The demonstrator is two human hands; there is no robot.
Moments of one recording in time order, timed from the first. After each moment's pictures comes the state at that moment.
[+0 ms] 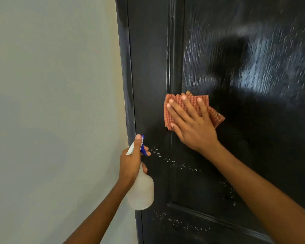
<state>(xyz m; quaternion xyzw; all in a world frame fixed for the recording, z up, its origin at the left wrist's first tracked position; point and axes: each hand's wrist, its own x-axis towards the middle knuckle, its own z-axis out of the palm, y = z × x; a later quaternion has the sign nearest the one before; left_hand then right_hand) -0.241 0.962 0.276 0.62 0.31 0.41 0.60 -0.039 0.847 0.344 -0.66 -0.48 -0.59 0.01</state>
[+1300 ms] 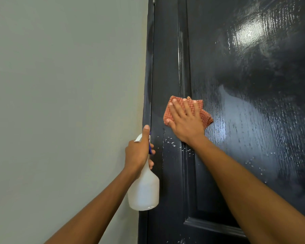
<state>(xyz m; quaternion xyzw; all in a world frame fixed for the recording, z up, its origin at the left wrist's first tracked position) -0.252 0.990 0.175 0.65 0.15 0.56 0.48 -0.073 0.919 0.270 -0.71 -0.40 -0.57 0.11</state>
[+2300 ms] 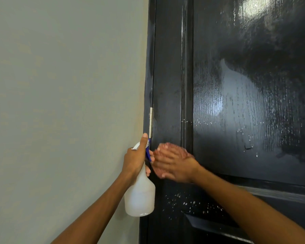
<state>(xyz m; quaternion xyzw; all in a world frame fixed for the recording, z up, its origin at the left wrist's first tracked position) -0.282 0.987 0.065 0.68 0.18 0.48 0.53 -0.056 0.924 0.046 -0.58 -0.64 -0.48 -0.14</state>
